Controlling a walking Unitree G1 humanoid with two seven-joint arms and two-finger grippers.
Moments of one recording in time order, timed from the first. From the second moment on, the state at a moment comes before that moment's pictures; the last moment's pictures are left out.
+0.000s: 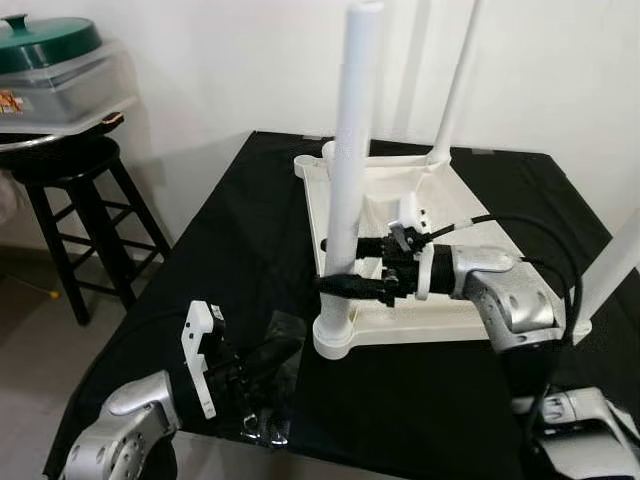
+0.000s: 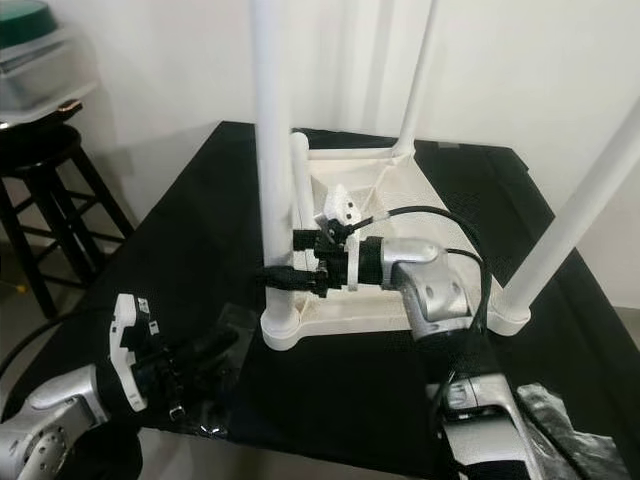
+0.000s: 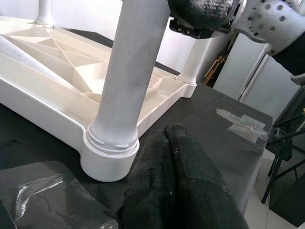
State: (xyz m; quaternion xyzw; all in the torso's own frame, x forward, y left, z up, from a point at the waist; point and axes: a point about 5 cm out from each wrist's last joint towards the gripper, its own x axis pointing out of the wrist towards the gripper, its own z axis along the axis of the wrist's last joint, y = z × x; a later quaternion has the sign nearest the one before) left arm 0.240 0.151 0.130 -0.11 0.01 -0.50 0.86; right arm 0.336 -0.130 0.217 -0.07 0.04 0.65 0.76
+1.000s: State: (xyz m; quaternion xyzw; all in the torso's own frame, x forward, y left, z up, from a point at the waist) left arm 0.237 0.153 0.130 -0.11 0.01 -0.51 0.86; right arm 0.319 -0.075 0.176 -0.01 0.02 0.36 0.93
